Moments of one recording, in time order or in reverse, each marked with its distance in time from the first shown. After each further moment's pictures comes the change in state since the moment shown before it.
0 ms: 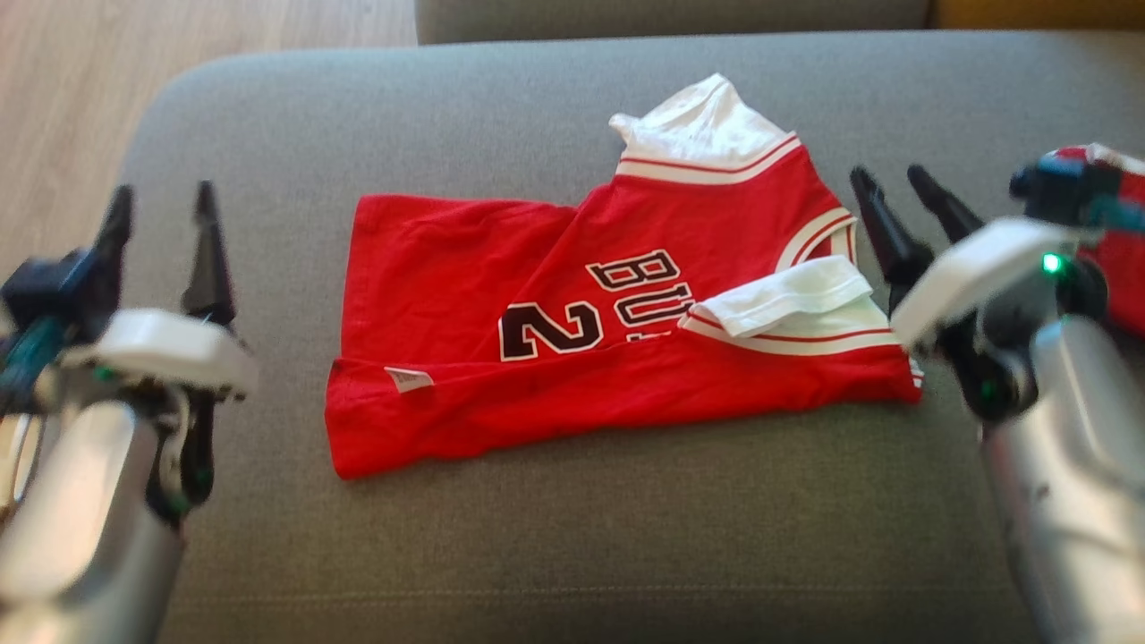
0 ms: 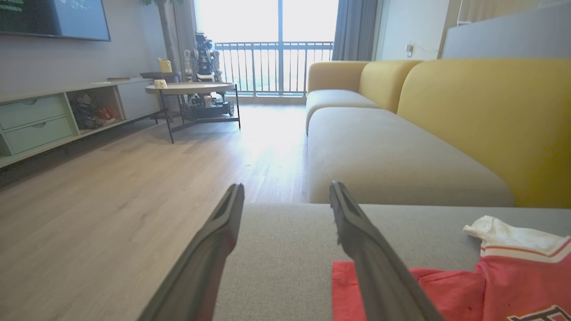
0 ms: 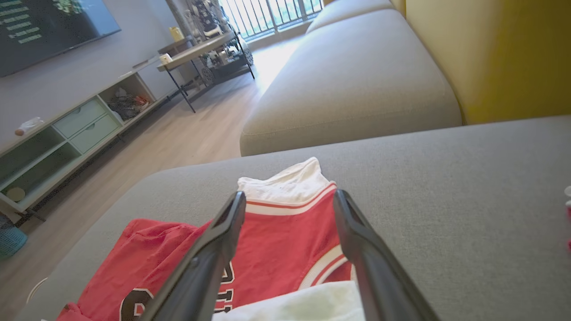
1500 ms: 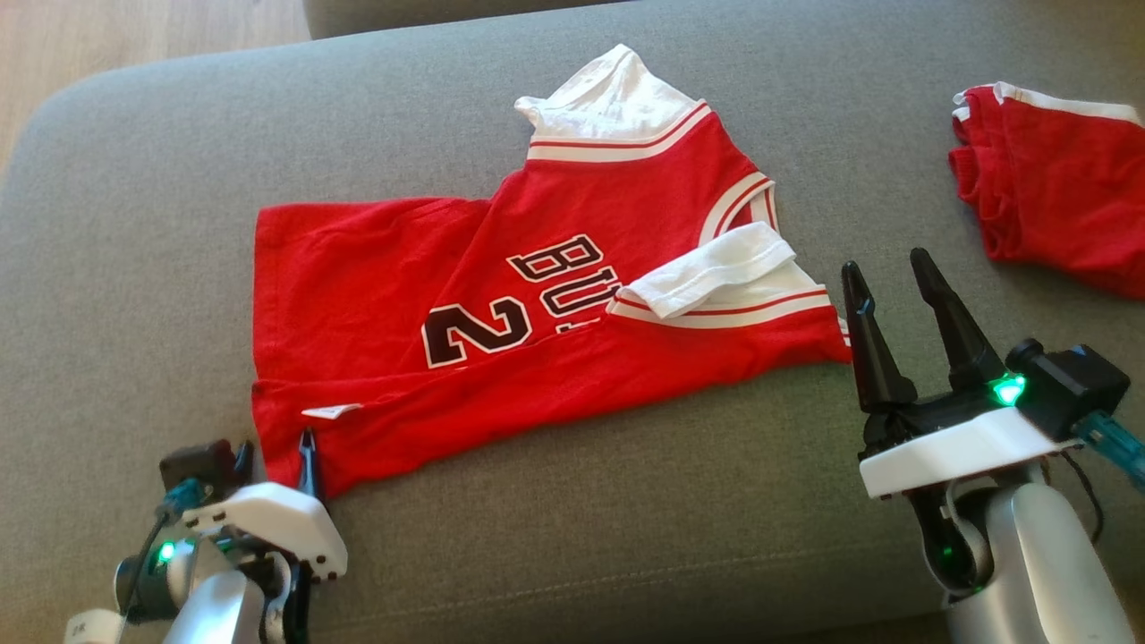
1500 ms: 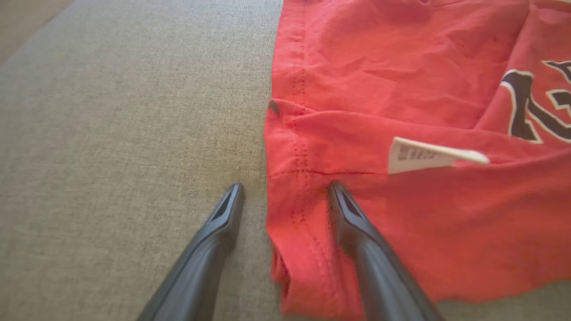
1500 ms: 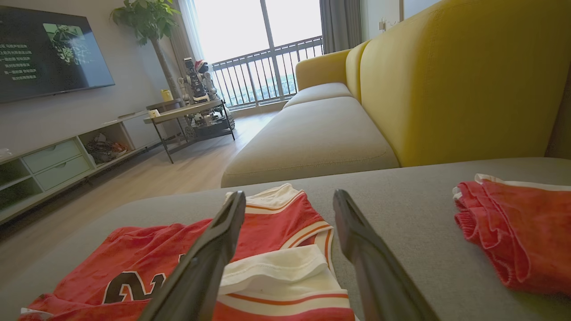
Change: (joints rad) left arm 0.230 -0.272 0.193 0.299 0.152 -0.082 0.087; right arm 0.434 0.102 -0.013 -0.461 -0.239 0.000 -0.345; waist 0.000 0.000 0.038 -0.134
